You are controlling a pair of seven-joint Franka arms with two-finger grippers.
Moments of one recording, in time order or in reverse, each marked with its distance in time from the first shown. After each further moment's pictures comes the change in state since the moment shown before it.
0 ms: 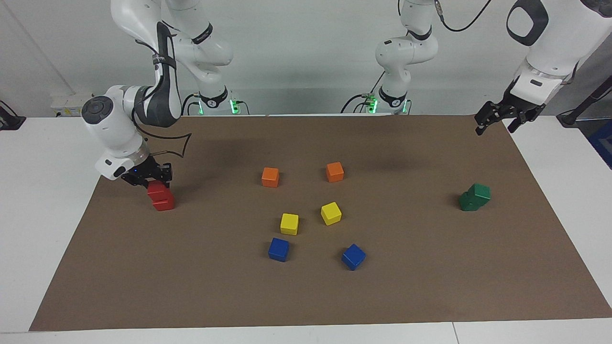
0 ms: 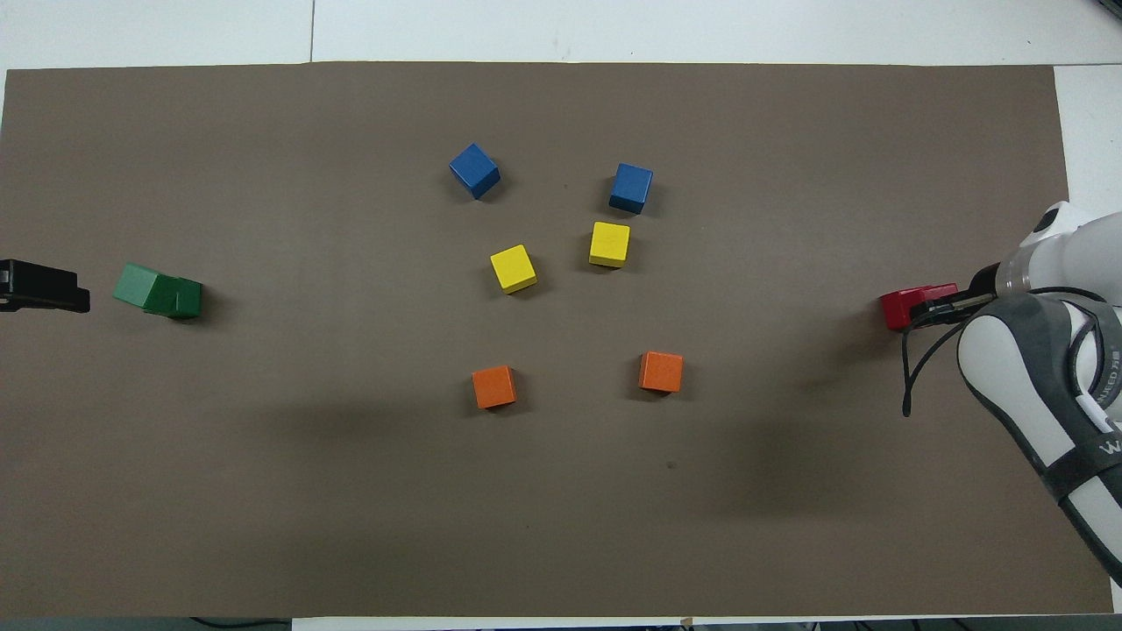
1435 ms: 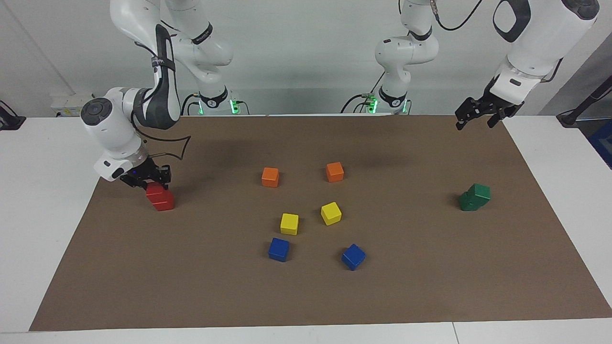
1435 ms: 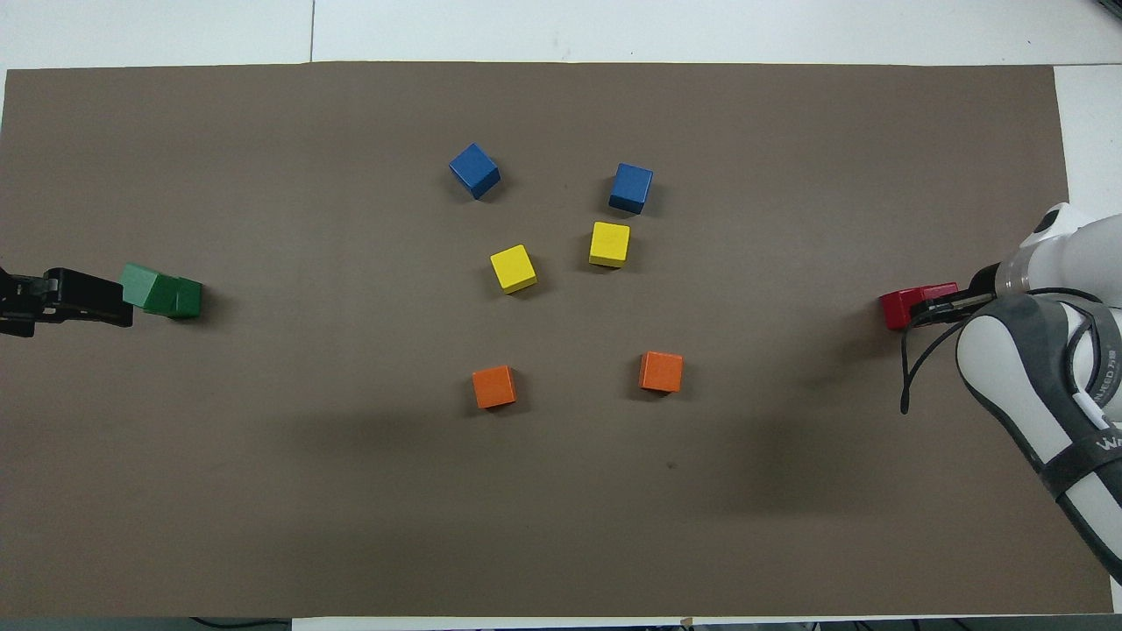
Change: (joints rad) left arm -0.076 0.003 0.018 0.020 -0.024 -0.080 -0.043; right arm -0.003 0.010 -0.002 -0.007 0.000 0.024 0.006
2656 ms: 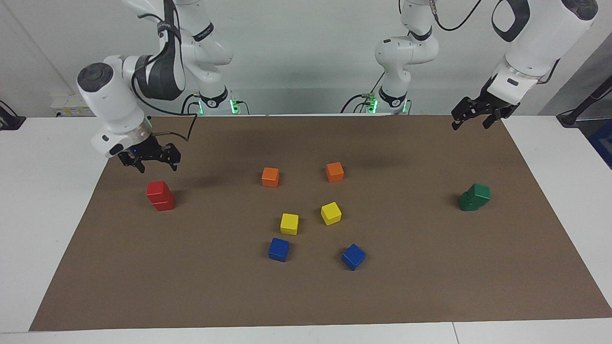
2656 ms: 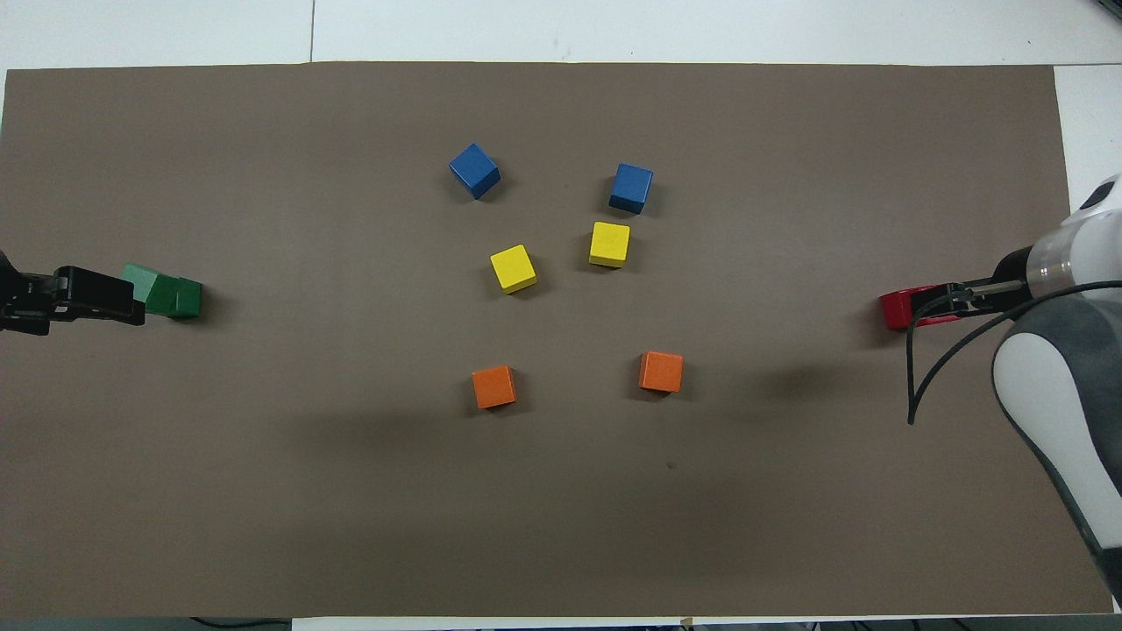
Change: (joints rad) left arm -0.007 0.000 0.000 0.001 -0.034 0.001 0.000; right arm 0.095 -0.196 0.016 0.126 0.005 -0.297 0.175
